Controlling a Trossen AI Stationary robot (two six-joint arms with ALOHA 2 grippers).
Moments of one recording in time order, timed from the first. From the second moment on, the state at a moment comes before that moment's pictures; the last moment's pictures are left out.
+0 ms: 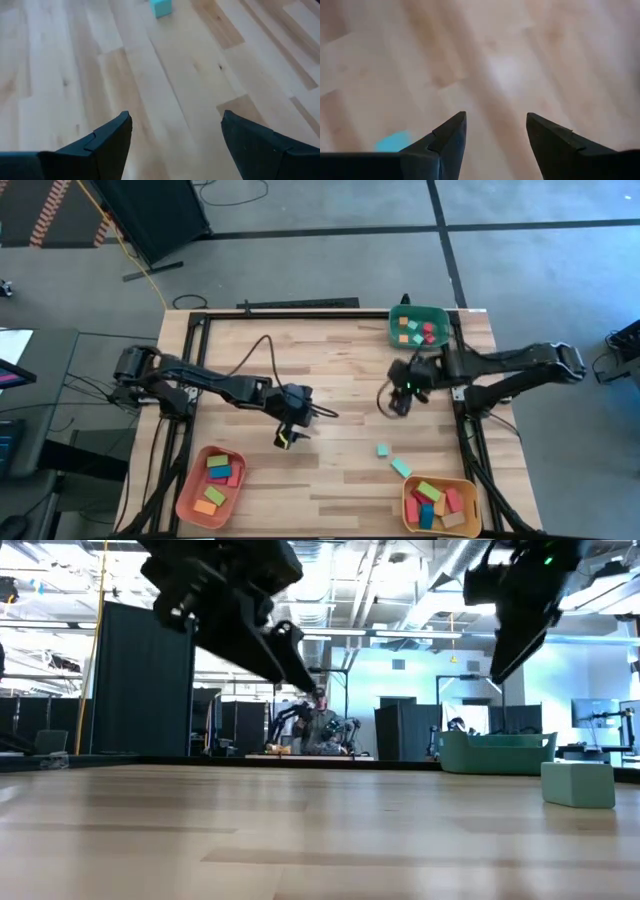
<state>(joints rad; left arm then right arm) -0.10 1.58 0.98 -0.13 0.10 0.27 0.08 1.15 0.89 -0.86 0.21 0.51</state>
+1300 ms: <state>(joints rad) -0.09 1.48 0.98 -0.39 0.01 0.17 0.57 1.57 0.89 -0.60 0.25 0.66</state>
